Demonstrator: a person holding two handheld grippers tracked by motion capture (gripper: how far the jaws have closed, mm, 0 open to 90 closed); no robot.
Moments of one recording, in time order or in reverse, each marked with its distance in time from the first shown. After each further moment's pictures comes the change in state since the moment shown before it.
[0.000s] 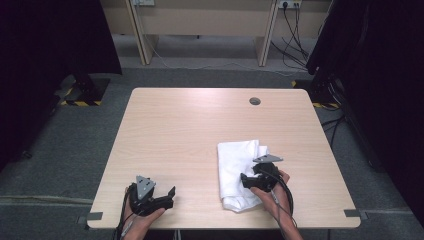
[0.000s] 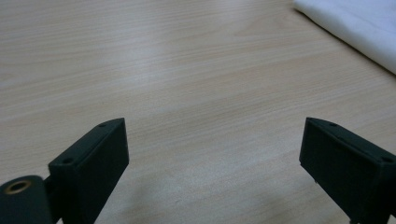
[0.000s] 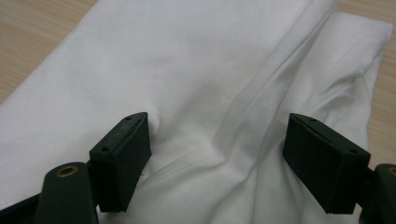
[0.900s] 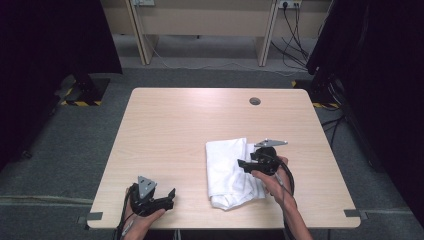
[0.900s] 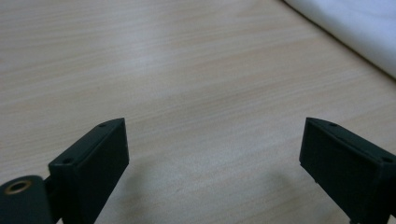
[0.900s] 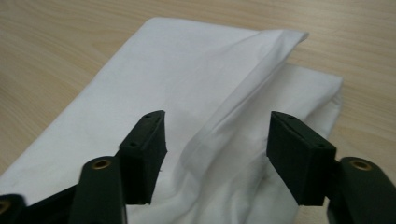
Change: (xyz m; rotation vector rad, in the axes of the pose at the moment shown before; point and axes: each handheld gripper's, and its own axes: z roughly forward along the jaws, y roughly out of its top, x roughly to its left) left arm 0.000 -0.005 0.006 0.071 0.005 0.022; right arm -0.021 0.036 0.005 -0.064 0.212 -0.006
